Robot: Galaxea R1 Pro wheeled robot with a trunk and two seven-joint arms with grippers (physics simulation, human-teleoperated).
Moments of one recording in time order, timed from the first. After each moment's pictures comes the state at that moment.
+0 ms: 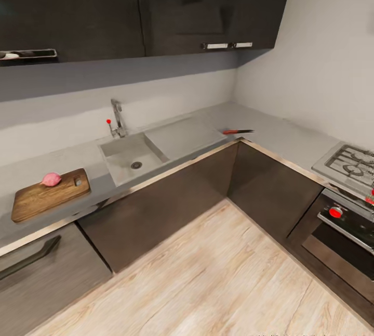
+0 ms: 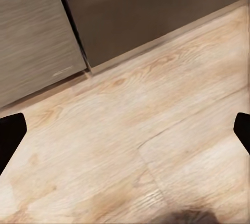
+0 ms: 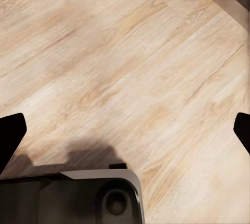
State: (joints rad) left arm -0.04 0.16 -0.71 -0.44 0.66 -0.79 0.27; right arm 0.19 0.02 0.06 -0.54 -0.03 -0.66 -0.17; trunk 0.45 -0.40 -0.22
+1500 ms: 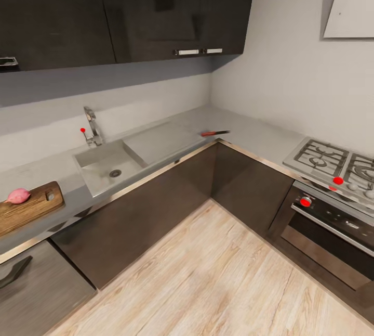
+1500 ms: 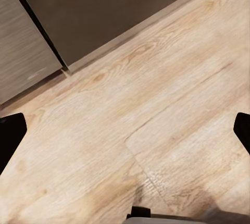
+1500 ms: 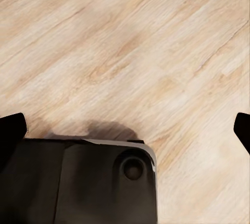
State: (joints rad) left arm -0.03 0.12 -0.72 -0.35 0.65 -0.79 0.27; right arm 0.28 0.01 0.06 -0.52 0.01 -0.70 -0.06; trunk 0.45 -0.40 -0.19
